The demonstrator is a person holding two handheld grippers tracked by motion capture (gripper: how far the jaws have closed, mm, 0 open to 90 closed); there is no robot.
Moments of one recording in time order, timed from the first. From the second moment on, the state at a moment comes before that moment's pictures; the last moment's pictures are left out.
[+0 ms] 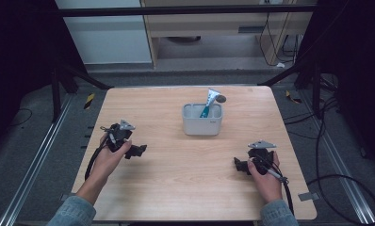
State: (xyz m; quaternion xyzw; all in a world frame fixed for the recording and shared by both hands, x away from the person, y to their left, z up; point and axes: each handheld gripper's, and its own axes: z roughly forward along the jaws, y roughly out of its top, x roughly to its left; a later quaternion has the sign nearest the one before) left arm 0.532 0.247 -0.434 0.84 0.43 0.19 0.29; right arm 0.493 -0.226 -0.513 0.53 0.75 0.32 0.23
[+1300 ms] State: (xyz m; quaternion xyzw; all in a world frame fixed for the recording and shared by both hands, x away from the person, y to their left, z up) left arm 0.540 0.334 -0.494 0.78 0.51 0.21 0.30; right arm 0.493 -0.226 -0.512 0.53 0.75 0.32 0.23
